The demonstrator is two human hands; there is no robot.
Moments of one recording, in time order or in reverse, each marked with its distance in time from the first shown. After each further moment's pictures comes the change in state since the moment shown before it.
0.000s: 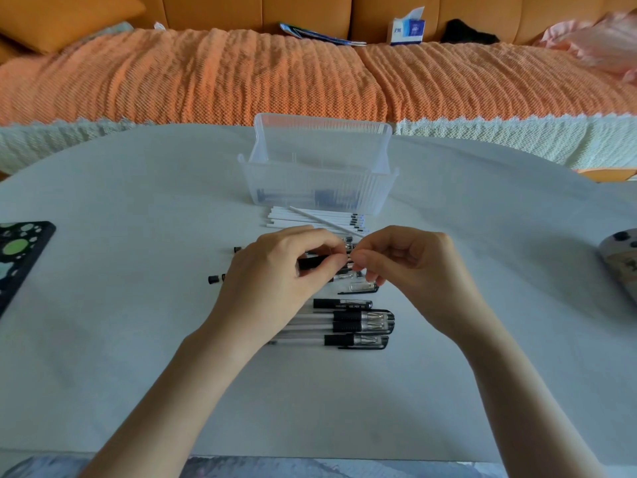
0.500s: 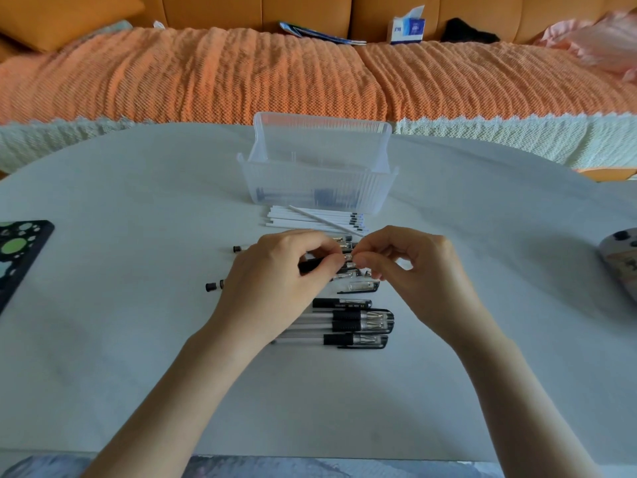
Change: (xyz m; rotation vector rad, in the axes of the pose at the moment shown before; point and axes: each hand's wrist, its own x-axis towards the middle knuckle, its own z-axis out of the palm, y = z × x) left_hand 0.001 0.000 0.002 -0.008 -0.058 -0.110; right_hand 0.000 0.000 0.001 -0.238 0.064 -0.115
